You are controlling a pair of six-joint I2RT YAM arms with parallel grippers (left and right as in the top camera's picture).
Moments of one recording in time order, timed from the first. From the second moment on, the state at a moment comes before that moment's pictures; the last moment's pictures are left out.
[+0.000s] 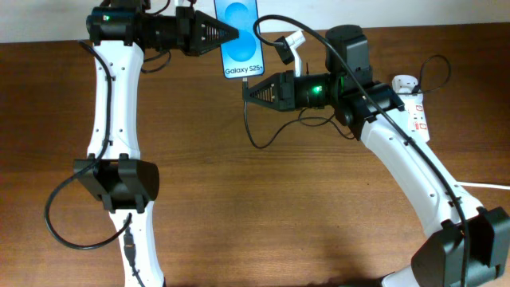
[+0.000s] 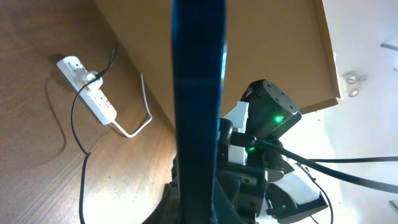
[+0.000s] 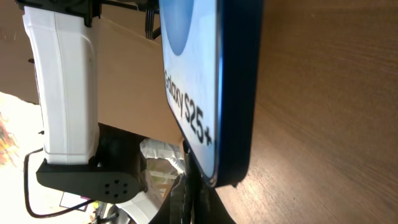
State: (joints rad) left arm -0.06 2.35 2.64 -1.26 1.52 -0.11; right arm 0.31 1.67 1.47 -0.31 -1.10 0.60
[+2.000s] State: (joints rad) left arm -0.08 2.35 2.64 -1.29 1.55 -0.07; right arm 0.27 1.69 1.47 -0.26 -1.22 0.63
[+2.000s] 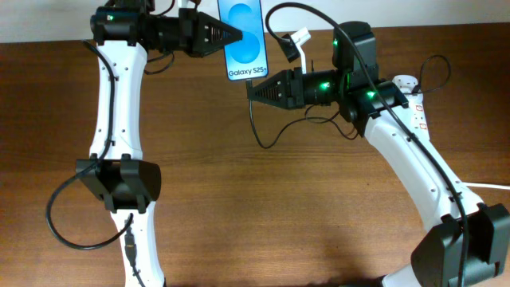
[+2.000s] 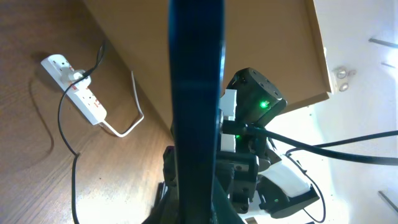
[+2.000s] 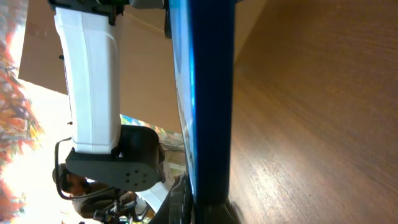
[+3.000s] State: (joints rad) left arm -0.08 2.35 2.64 -1.52 0.68 -0.02; right arm 0.24 1.69 1.48 -0.73 -0.85 0.45
